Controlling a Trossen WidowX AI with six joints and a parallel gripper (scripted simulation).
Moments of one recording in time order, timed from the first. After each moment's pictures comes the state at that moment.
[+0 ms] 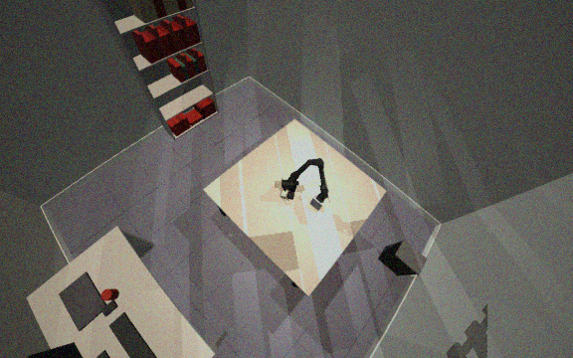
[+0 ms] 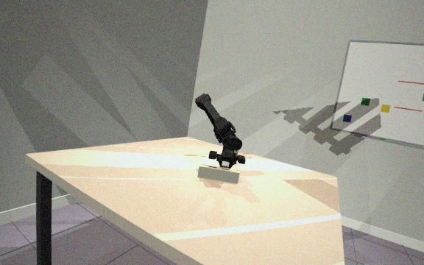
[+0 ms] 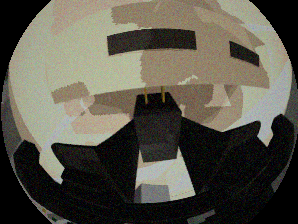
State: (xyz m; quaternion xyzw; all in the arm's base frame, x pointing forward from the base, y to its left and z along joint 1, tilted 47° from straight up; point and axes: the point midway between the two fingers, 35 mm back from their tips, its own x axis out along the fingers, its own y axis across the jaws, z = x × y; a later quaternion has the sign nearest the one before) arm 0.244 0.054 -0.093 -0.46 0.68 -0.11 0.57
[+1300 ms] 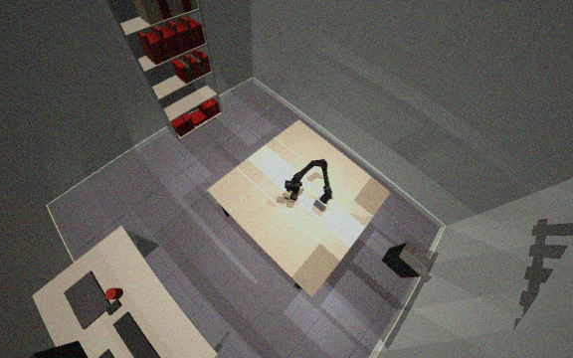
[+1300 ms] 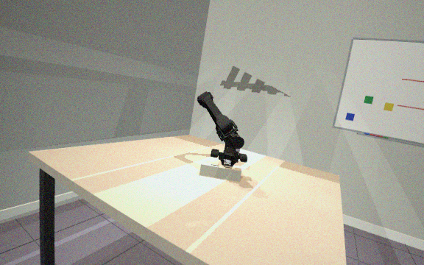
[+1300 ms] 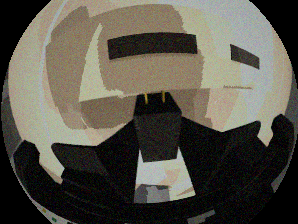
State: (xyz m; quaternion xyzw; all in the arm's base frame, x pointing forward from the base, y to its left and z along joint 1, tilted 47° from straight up) arm 0.246 0.054 -0.094 -0.46 0.68 -0.11 0.56
